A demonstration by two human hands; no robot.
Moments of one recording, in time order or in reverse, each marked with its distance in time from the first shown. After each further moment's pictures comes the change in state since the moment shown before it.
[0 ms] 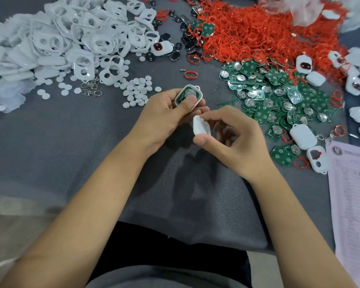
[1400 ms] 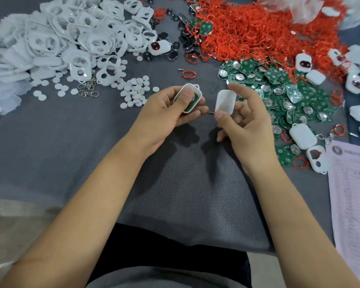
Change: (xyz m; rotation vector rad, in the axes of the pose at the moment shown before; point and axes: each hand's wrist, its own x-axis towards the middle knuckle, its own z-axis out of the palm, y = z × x) left_hand 0.003 0.002 0.002 -0.079 0.002 -0.024; right_hand 0.013 0.011 0.001 0.361 0.279 0.297
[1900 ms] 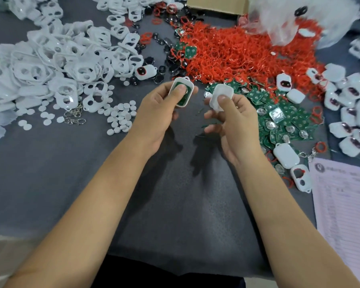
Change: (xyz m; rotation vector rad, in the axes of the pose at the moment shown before) left_hand 0.047 0.020 0.019 0.128 0.110 0.106; right_hand 0.059 -0.016 0.008 0.419 0.156 0.247
